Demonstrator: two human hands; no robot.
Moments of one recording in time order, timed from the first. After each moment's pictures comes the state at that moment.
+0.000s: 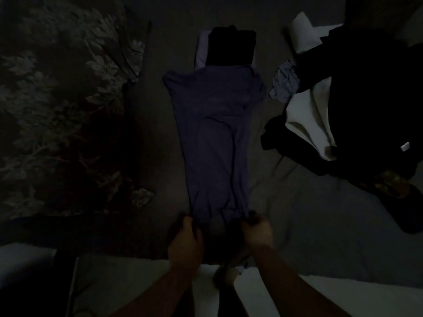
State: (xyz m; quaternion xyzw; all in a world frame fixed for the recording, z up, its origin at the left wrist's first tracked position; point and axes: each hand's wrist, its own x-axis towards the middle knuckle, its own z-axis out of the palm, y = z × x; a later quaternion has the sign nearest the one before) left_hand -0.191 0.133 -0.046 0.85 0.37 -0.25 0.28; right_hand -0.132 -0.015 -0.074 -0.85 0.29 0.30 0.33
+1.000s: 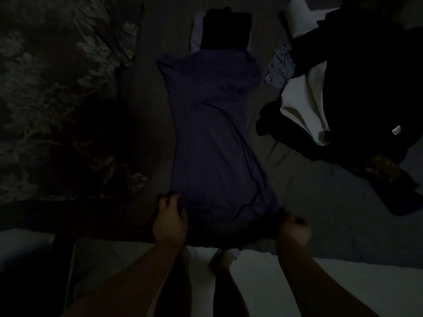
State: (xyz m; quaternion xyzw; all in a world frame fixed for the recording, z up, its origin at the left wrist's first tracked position) left_hand -0.192 0.162 -0.056 0.88 0.33 -0.21 0.25; right_hand -0.144 -0.088 -0.062 -0.74 0.55 0.10 0.37
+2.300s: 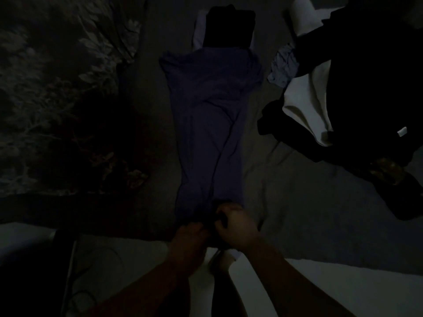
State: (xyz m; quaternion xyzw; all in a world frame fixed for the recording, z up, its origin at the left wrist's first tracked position) left_hand -0.247 0.133 -0.090 0.96 -0.06 -0.14 0.24; right_hand -0.152 -0.013 -0.059 -0.88 -0.15 0.37 0.26
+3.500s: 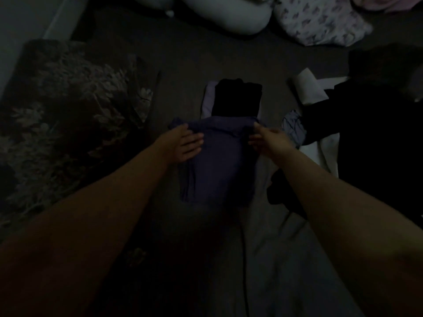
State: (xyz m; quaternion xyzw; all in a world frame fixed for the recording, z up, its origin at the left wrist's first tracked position) left_hand 0.138 0.264 0.010 0.45 0.42 -0.18 0.76; right_hand 0.203 0.042 -0.012 -0.70 0.19 0.26 0.64
